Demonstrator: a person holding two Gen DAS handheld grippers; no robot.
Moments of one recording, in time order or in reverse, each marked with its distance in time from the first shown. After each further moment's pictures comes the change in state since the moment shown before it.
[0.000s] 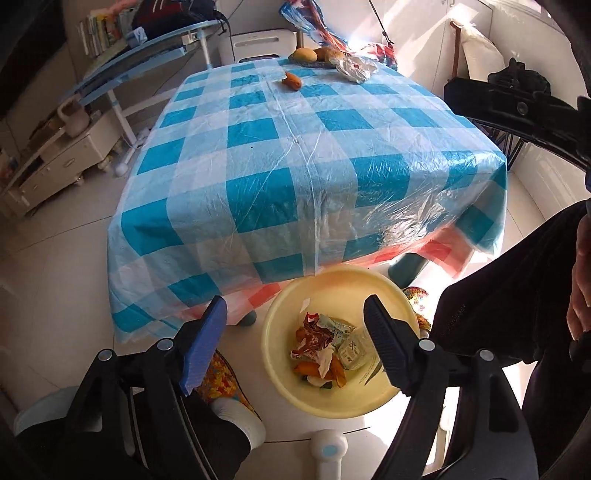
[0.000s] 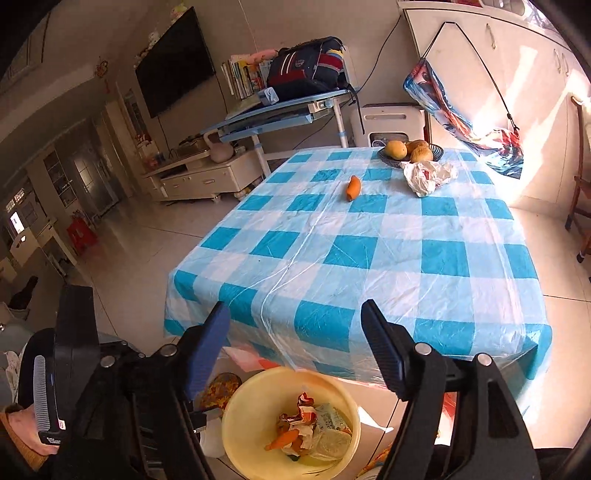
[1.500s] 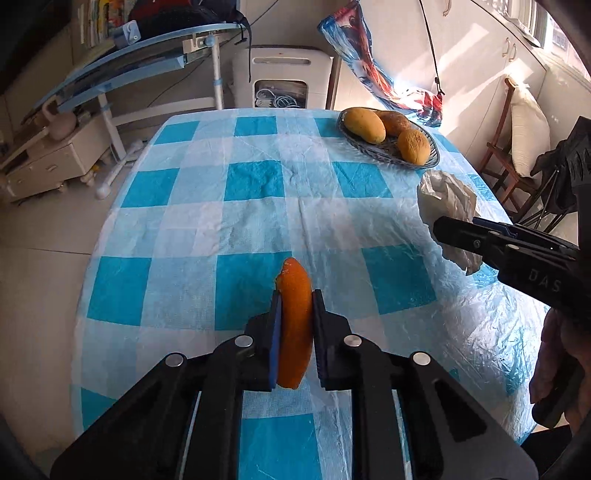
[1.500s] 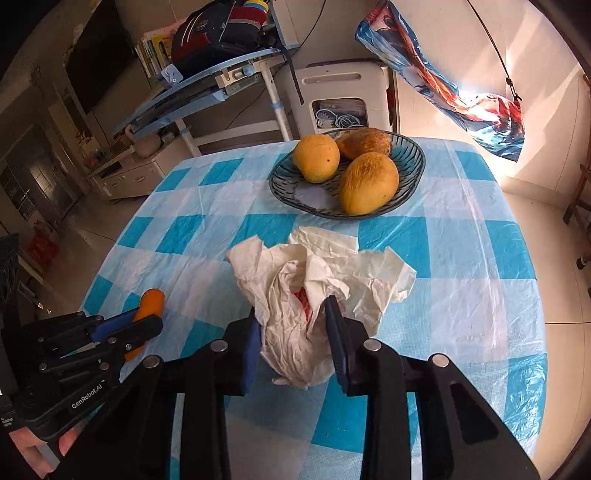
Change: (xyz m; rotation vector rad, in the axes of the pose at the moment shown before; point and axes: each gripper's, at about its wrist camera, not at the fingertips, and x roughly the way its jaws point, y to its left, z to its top) left arm 0.155 0.054 0.236 -0.145 -0.037 -0.051; right arm 0.192 -0.139 0.150 0.065 0.190 -0.092
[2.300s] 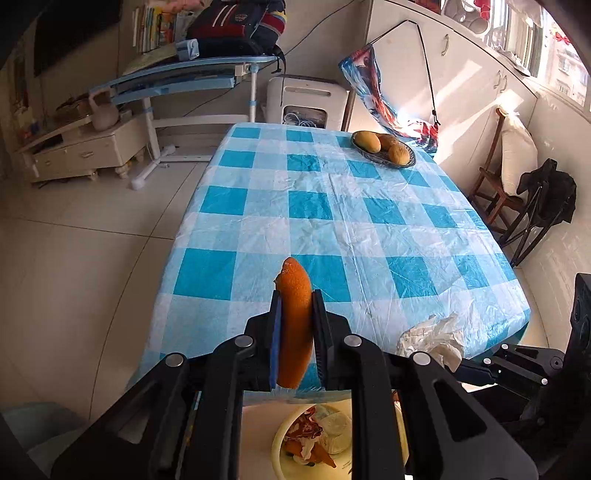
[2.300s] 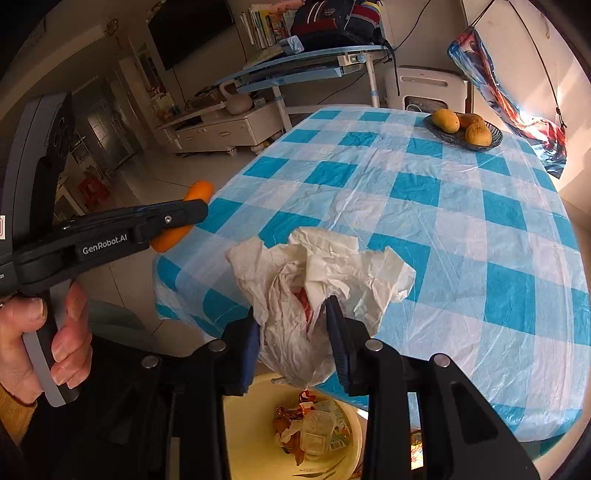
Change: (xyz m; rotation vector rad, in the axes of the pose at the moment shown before) left arm -0.142 0.033 -0.115 -0.061 -0.116 0.019; right arm -0.097 0.140 -0.161 -0.212 0.061 0.161
